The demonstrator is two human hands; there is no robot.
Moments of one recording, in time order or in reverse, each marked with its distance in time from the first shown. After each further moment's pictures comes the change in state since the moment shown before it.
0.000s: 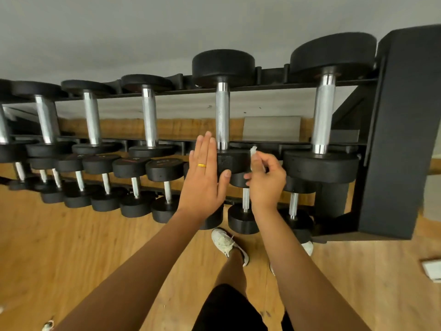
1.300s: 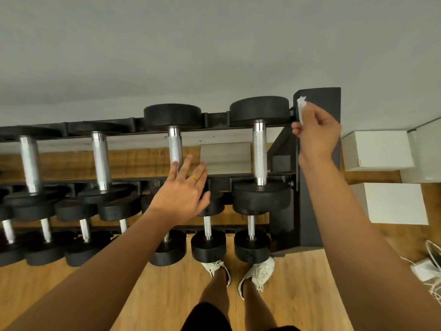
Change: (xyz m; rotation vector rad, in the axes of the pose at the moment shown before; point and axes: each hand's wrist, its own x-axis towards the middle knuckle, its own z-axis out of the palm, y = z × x) left_hand 0.085 0.029 -0.021 0.530 -0.379 0.384; right_hand 0.155 -0.150 -0.124 0.131 0.243 -0.098
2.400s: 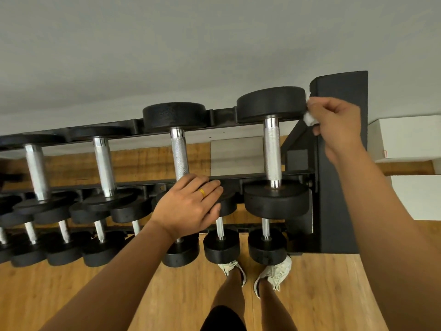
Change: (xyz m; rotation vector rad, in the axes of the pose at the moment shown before) left_hand -0.002 -0.004 0.011 -0.045 0.488 0.249; right_hand 0.035 0.008 -0.007 -0.205 -0.262 -0.024
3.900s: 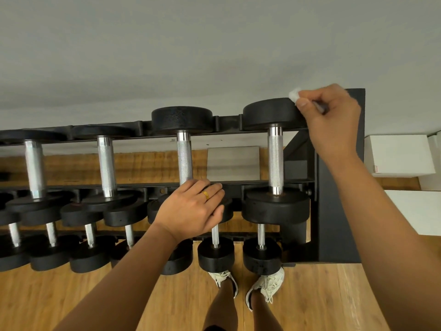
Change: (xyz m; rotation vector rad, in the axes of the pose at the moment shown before) left_hand -0.004 0.002 0.007 -0.033 0.065 -0.042; right_hand -0.019 -0.033 0.022 -0.370 0.042 -0.563
